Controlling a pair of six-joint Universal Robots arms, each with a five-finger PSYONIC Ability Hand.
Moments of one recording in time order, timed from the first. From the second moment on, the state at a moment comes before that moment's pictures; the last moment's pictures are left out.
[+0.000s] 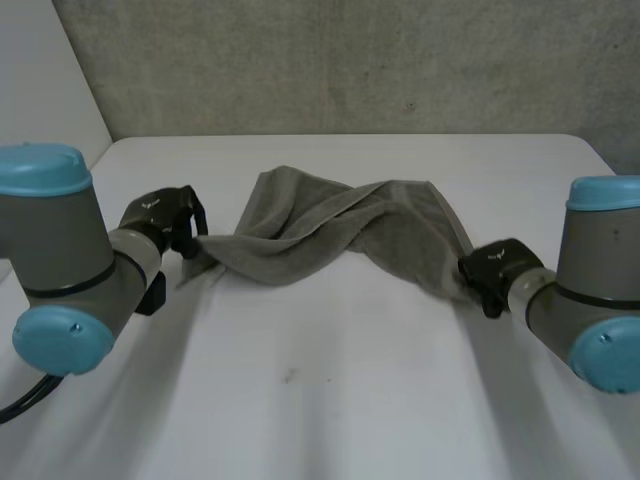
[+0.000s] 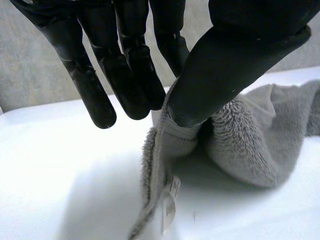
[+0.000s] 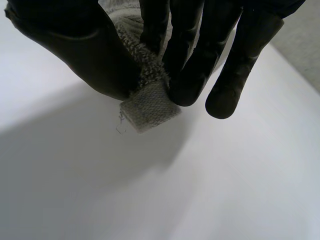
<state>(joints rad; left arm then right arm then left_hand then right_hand) 4.35 -2.01 -1.45 3.17 -1.64 3.00 1.88 -1.01 1.45 0.12 1.53 2.58 1.18 1.22 1.22 1.22 1.03 1.33 1.31 1.34 1.34 1.16</state>
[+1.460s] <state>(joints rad) 4.51 -1.90 -1.80 3.64 -1.56 3.28 1.76 -1.02 1.53 -0.18 1.50 2.78 1.18 1.22 1.22 1.22 1.04 1.34 1.34 1.34 1.34 1.17</state>
